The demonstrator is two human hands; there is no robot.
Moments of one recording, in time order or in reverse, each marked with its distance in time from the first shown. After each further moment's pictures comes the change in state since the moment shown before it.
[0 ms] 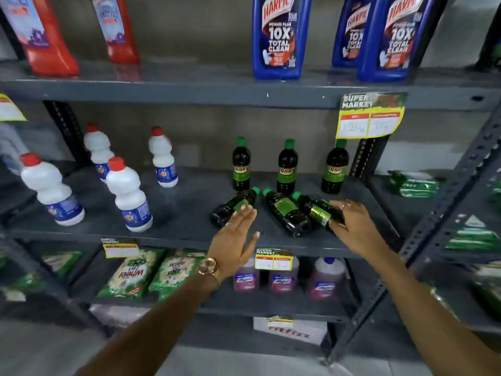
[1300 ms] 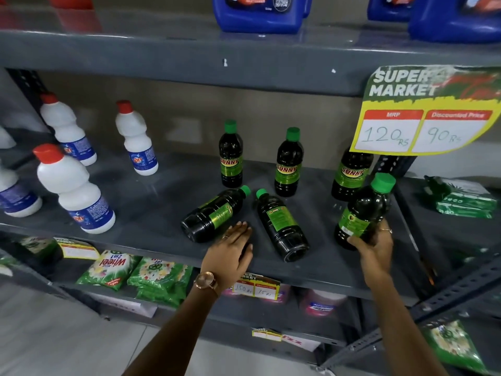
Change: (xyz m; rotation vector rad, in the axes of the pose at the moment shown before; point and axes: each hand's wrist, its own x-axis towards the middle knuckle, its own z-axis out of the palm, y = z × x) left_hand 0.055 -0.033 0.104 0.114 -0.058 -0.203; right_hand 0.062 0.099 0.073 0.900 0.267 0.395
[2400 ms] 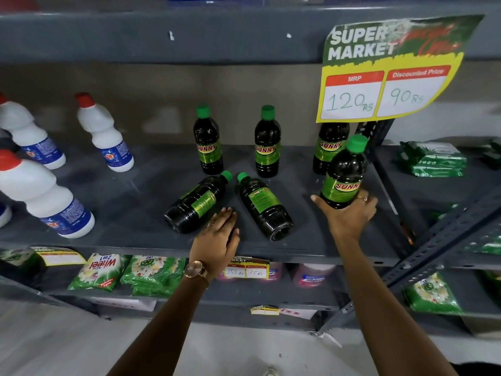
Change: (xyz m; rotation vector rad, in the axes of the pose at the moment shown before) left_hand 0.000 0.004 -0.002 0.033 -0.035 -0.020; right_hand -0.001 -0.011 0.028 -0.320 0.299 0.030
